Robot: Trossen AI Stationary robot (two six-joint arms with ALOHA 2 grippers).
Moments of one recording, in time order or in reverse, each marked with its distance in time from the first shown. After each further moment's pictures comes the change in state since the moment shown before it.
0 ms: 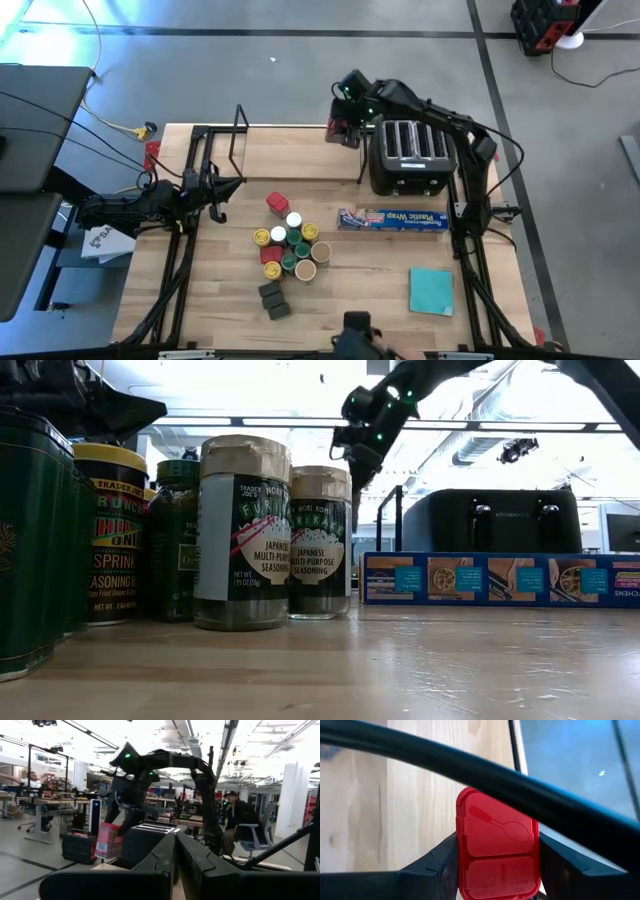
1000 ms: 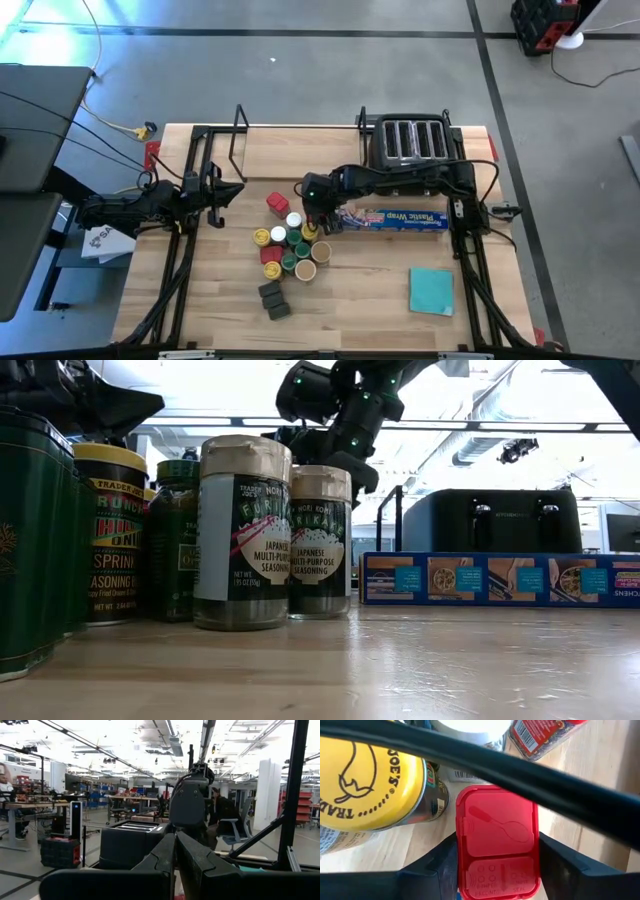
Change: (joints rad) left arm 0.000 0.000 0.000 -0.007 0.103 0.008; right arm 0.526 0.082 -0.252 0.199 0.062 0.203
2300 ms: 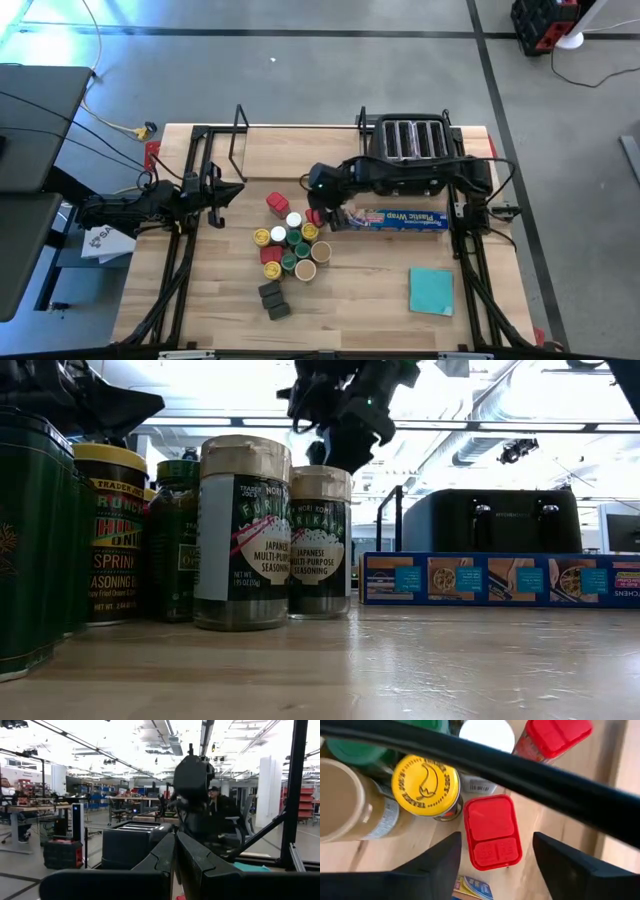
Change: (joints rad) left arm 0.000 0.000 -0.001 -0.001 0.002 0.026; right arm 0.005 -0.114 0.000 -0.044 -0.055 -0.030
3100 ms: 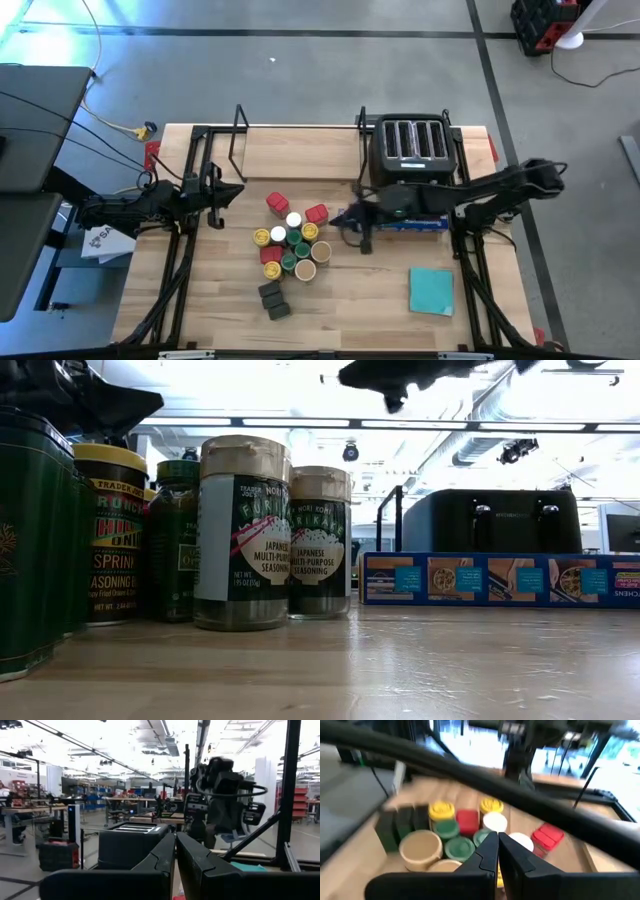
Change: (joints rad) left arm 0.000 0.000 0.000 0.002 0.020 0.000; right arm 0.204 -0.527 -0.665 0.850 0.147 0.270
